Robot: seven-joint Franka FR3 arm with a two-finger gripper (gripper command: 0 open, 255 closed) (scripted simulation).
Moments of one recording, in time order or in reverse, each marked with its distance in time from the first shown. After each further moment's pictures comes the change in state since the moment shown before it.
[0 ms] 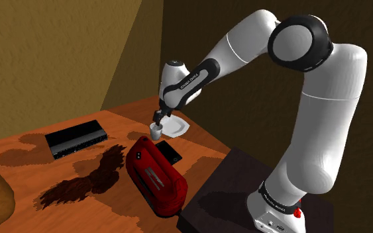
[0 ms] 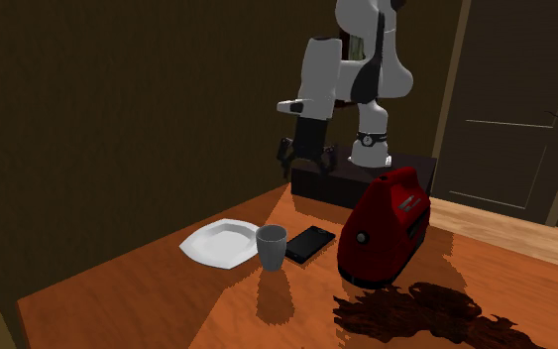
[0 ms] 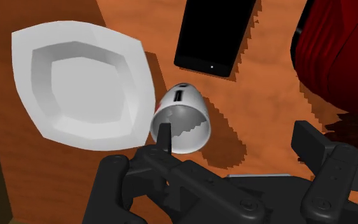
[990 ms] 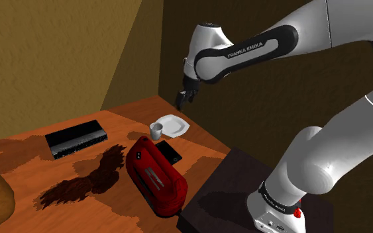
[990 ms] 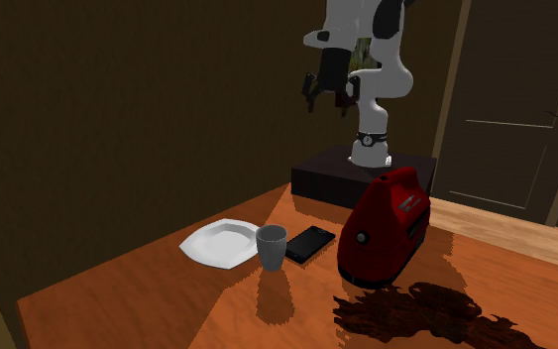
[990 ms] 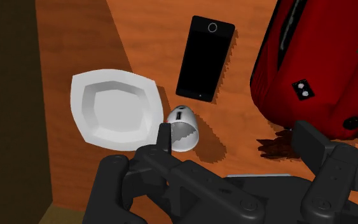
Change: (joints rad) arm 0.001 -0.602 0.010 -0.284 0.052 -0.328 -0.043
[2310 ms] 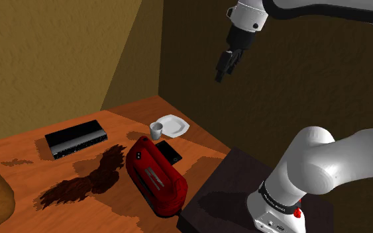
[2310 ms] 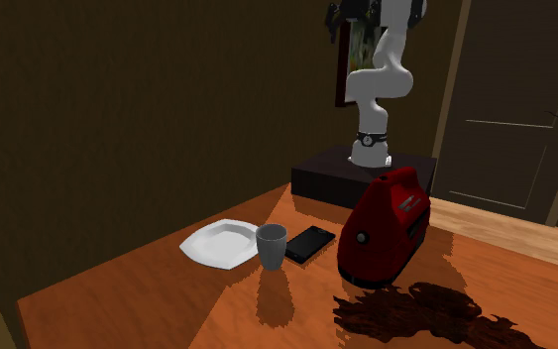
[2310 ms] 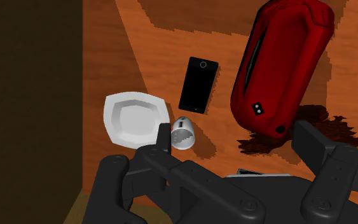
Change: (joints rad) arm 0.005 -0.498 -0.007 0.111 0.024 -0.619 -0.038
